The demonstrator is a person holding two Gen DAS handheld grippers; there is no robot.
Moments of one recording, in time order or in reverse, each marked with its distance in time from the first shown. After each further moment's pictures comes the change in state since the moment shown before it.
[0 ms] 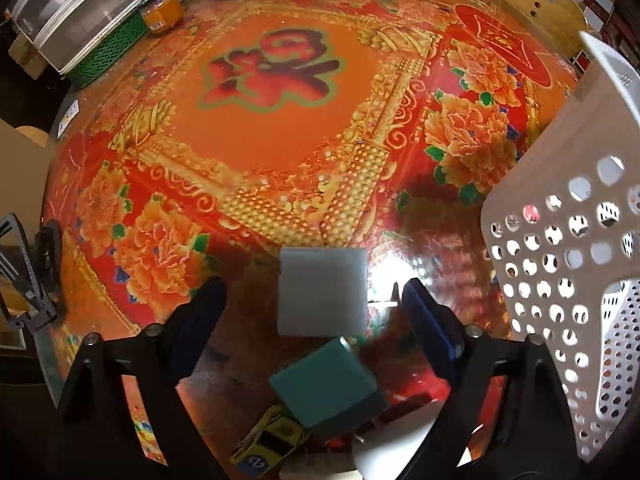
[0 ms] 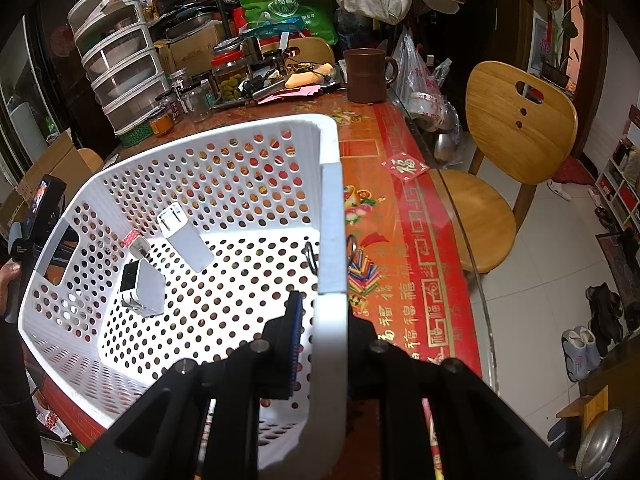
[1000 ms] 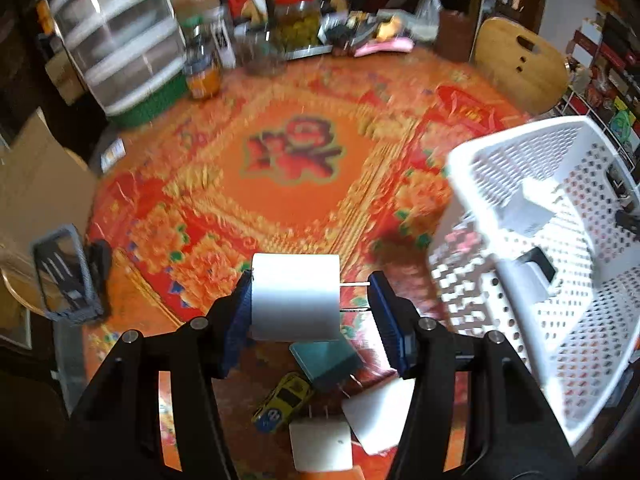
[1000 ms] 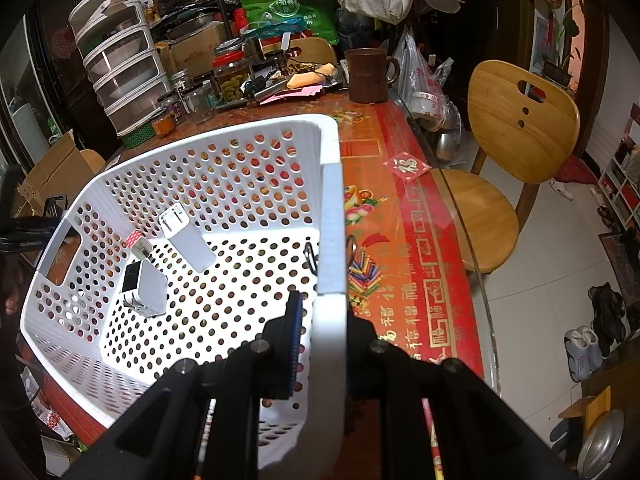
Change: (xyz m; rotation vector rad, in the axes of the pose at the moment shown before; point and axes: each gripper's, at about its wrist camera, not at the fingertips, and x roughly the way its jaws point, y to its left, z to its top) left arm -0.117 0.009 -0.021 -0.024 -0.264 0.012; right arm -0.001 0.000 0.000 0.003 -0.003 0.009
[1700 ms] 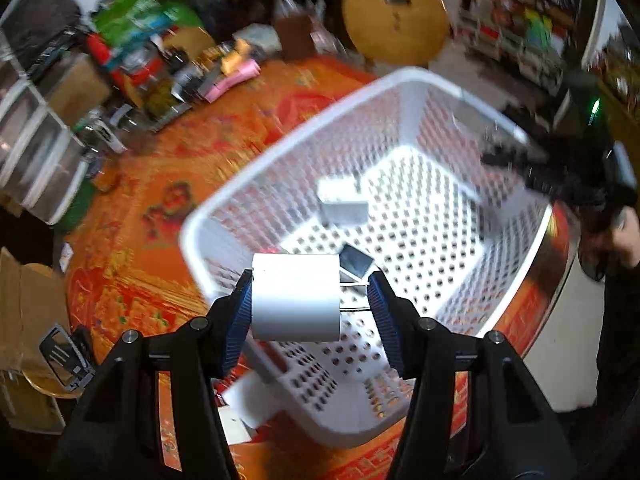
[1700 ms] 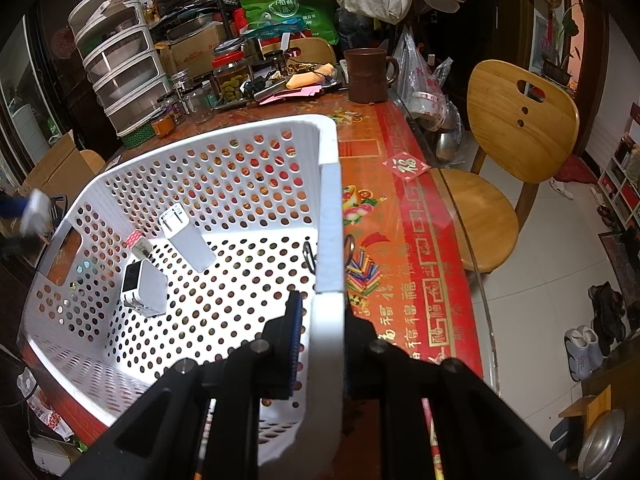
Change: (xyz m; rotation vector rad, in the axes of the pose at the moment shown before) left arm -0.061 -0.172 0.016 0.364 0.066 -0.138; right arm 0.001 -0.001 -0.001 -0.002 0.000 0.000
